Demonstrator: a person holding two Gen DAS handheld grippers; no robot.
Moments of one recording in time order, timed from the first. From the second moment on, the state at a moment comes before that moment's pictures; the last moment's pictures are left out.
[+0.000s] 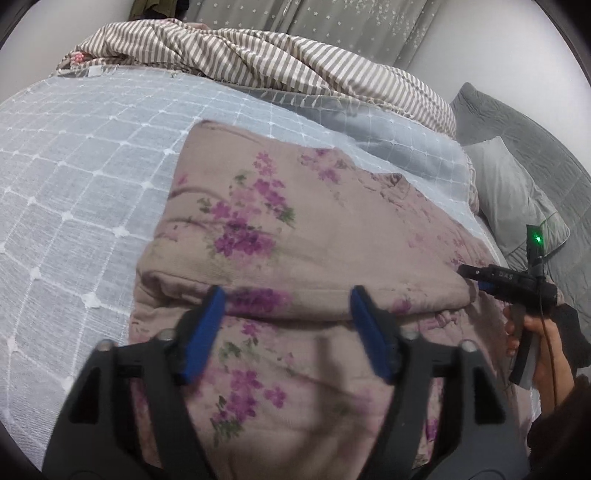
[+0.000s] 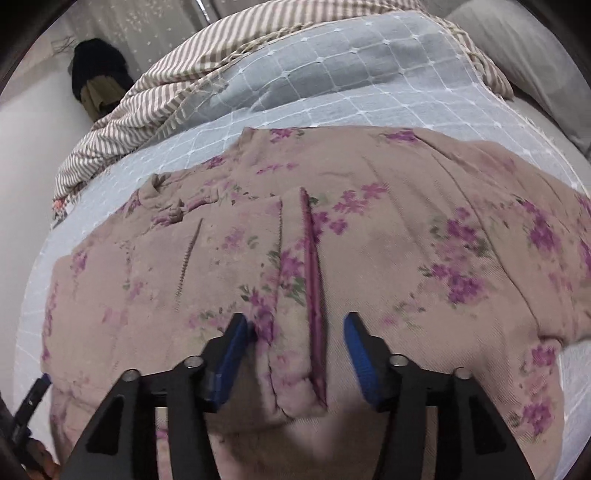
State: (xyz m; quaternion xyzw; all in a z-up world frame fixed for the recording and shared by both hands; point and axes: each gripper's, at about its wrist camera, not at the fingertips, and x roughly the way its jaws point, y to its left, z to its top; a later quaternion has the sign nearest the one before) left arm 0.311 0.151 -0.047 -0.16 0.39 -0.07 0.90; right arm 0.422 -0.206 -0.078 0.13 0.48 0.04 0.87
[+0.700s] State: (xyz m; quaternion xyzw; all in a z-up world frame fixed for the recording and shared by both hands) left arm 0.290 0.133 -0.018 -0.19 0.41 -0.06 0.89; right arm 0.293 -0.471 0.045 0.24 0.39 -0.17 0.87
